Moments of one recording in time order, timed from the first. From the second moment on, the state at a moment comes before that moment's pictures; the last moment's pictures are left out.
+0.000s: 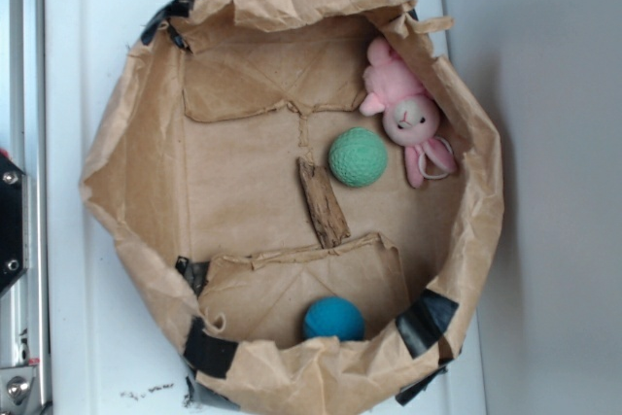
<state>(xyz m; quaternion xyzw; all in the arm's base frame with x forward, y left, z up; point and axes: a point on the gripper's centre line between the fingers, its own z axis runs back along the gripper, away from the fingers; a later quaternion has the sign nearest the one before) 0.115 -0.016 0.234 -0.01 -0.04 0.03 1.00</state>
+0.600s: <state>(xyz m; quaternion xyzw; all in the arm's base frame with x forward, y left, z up) 0.110 -0.045 0.209 0.02 -0.07 0.10 0.99</state>
